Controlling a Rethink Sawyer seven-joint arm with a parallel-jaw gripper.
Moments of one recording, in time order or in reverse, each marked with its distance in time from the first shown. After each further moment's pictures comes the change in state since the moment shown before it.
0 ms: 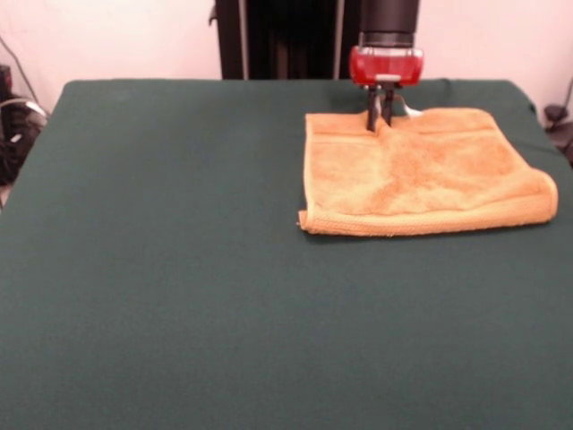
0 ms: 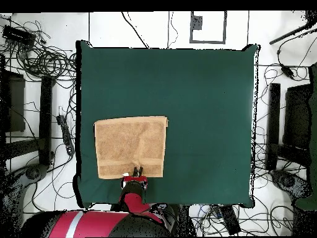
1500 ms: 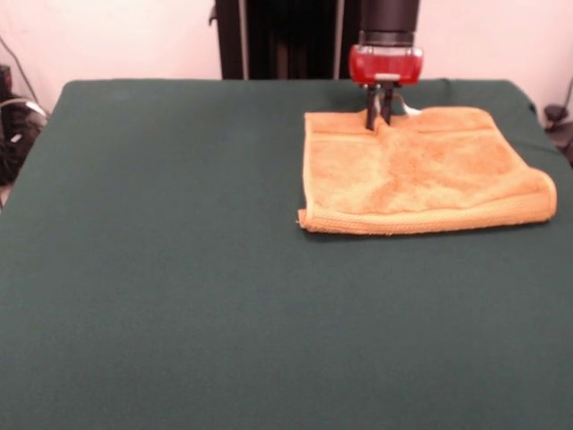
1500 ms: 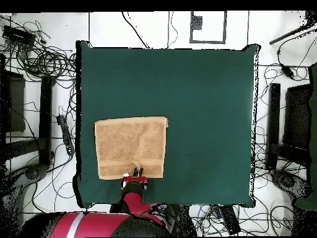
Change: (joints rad) arm -0.004 -0.012 0.004 0.003 0.002 0.031 0.000
